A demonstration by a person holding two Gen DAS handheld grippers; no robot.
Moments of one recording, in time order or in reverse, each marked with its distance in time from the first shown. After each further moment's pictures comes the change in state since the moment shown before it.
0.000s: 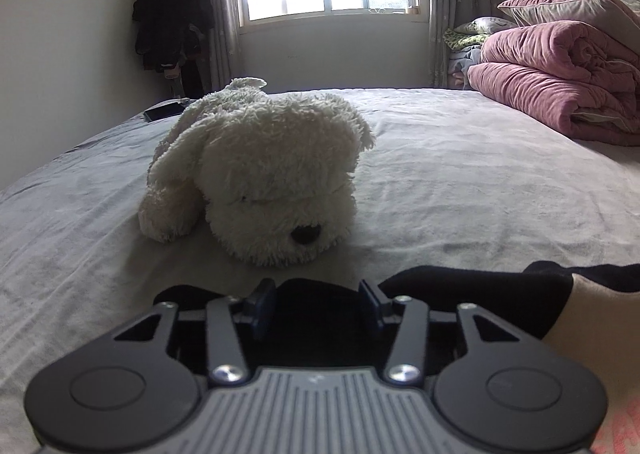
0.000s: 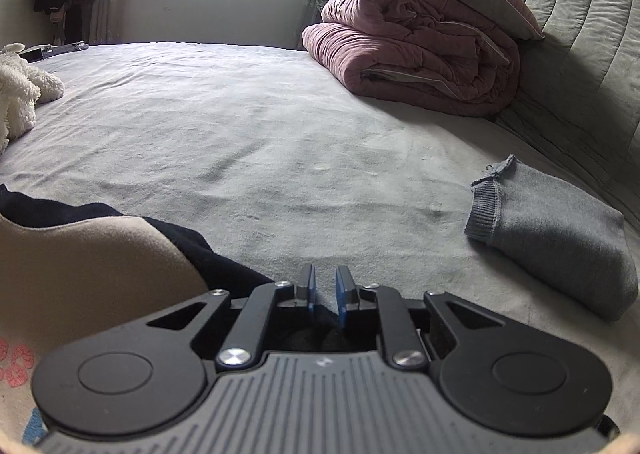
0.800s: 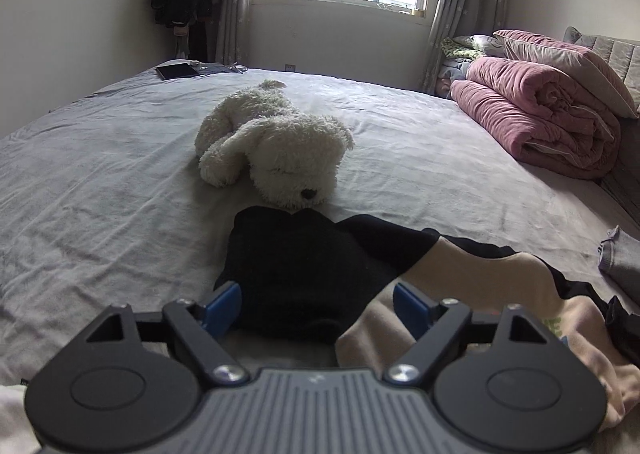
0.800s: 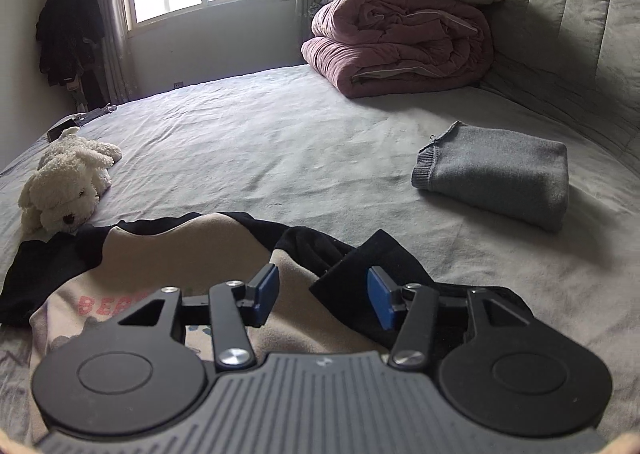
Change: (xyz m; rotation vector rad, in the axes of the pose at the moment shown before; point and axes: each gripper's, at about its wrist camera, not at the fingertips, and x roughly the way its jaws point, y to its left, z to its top) left arm -0.165 0.034 -0.008 -0.159 0.103 -0.088; right arm -0.140 -0.062 -0.021 0.225 0.021 0.172
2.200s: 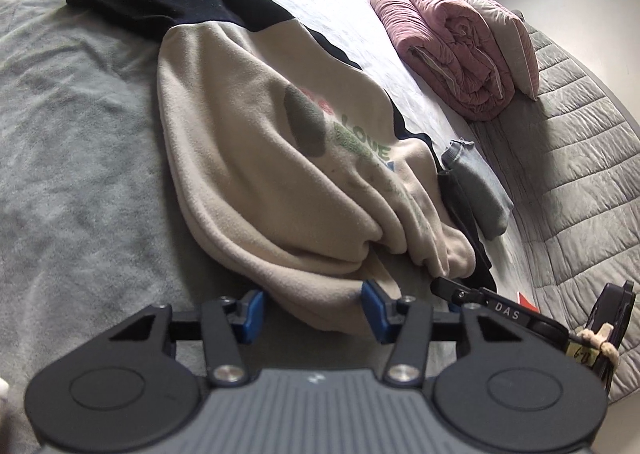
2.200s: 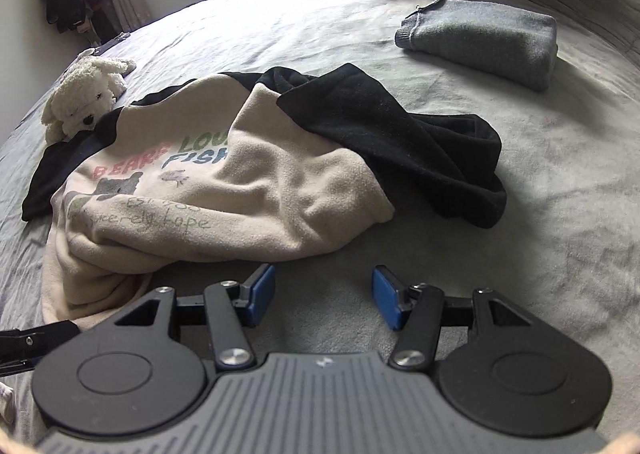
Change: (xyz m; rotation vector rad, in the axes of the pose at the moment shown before) left arm -0.015 -0.036 -0.120 -0.328 0.400 -0.517; right arm -0.022 -0.039 -0.063 0.041 0.289 0.110
